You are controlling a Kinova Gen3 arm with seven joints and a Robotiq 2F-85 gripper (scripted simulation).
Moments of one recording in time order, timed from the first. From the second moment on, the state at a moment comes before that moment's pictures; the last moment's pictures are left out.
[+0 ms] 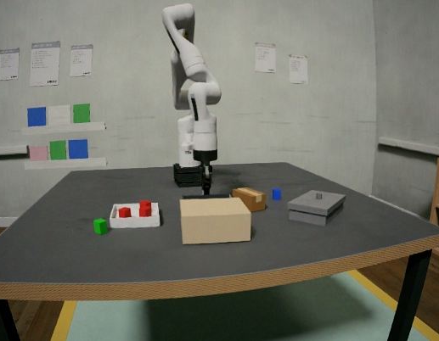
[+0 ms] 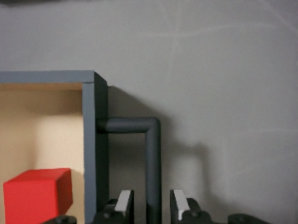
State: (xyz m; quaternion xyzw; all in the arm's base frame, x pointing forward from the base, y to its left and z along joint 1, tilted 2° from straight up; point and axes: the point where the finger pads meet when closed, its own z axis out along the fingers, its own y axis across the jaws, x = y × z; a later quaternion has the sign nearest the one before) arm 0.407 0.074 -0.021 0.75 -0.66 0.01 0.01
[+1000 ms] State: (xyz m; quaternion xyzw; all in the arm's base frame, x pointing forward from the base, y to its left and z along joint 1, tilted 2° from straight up) arm 0.407 0.074 -0.019 0.75 -0.66 0.01 0.01
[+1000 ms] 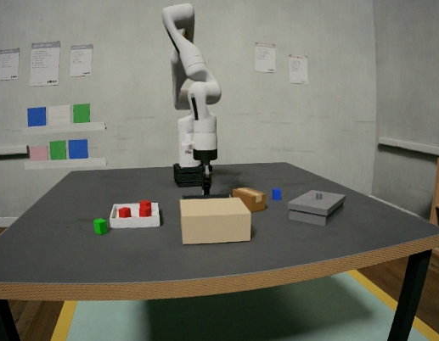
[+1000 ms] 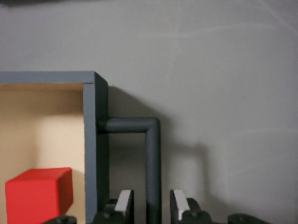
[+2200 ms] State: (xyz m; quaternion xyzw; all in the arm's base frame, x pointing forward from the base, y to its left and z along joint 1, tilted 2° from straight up) arm 0.406 0.078 0.075 0.75 -0.66 0.01 0.01
